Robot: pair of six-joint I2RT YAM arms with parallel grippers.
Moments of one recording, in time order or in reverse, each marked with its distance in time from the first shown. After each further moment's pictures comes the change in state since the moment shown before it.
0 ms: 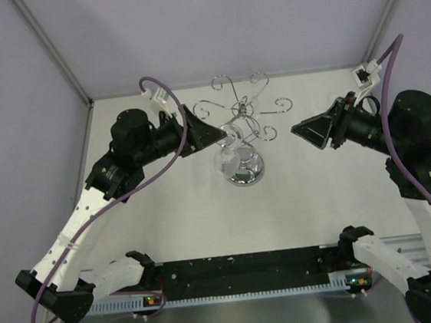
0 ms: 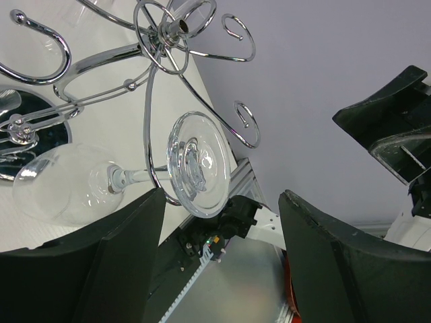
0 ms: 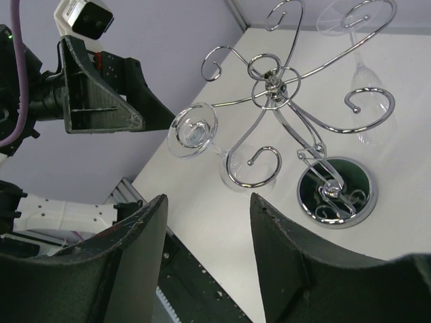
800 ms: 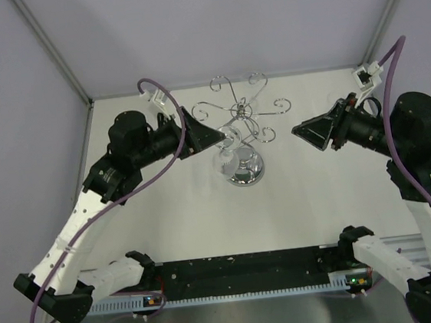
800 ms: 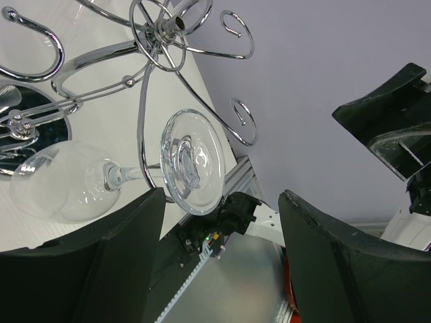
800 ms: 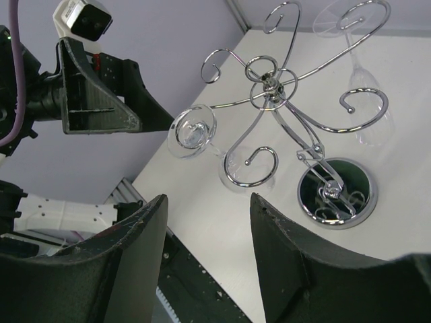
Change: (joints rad) left arm 0.000 -0.016 0.000 -0.023 0.002 0.001; right arm 0.000 -0.010 -0.002 0.000 0.000 0.000
